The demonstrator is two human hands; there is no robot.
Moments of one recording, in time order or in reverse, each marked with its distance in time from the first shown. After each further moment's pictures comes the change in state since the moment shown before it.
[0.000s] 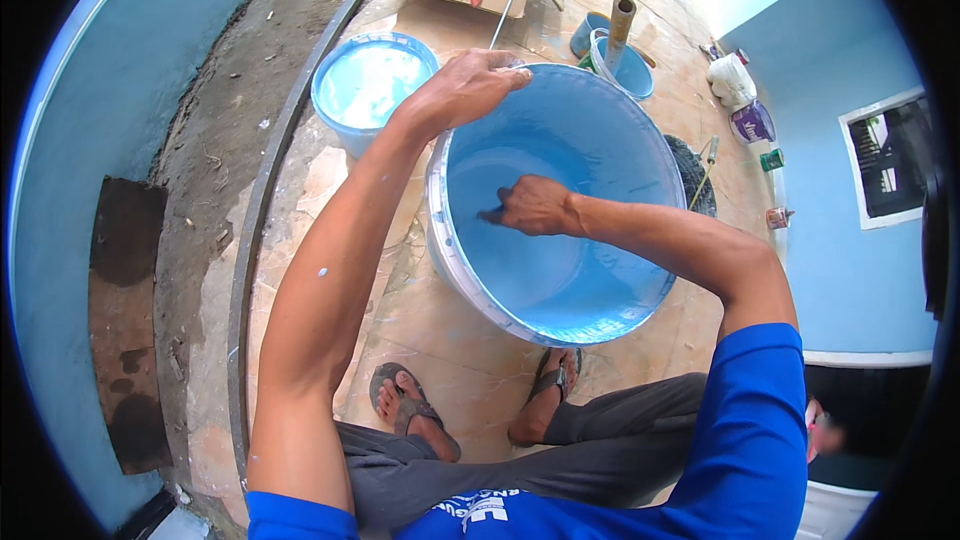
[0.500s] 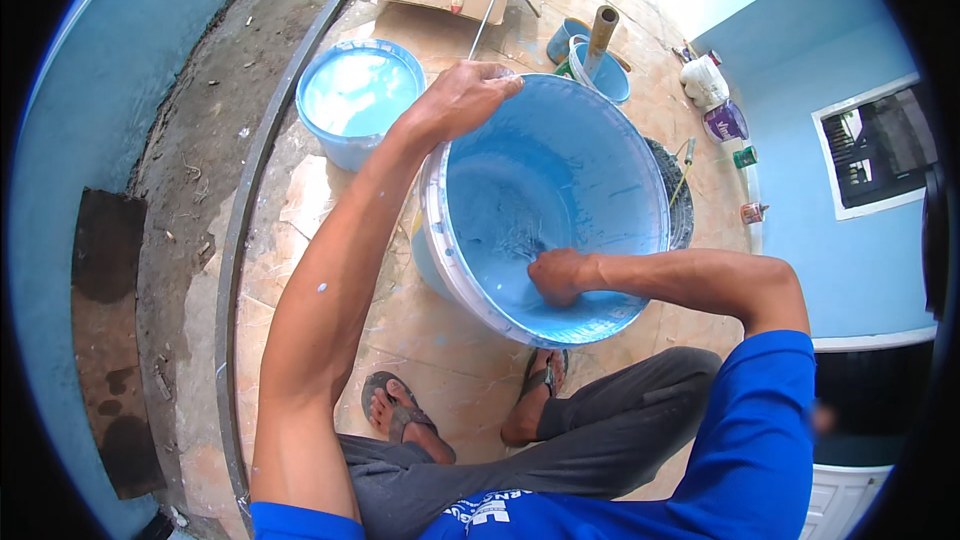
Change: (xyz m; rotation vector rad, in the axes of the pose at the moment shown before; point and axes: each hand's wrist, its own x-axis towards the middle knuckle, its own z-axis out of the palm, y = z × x) left_hand -0.001 -0.003 0.002 -0.105 0.015 0.034; right_hand -0.056 -0.075 -0.010 0.580 -0.562 0.427
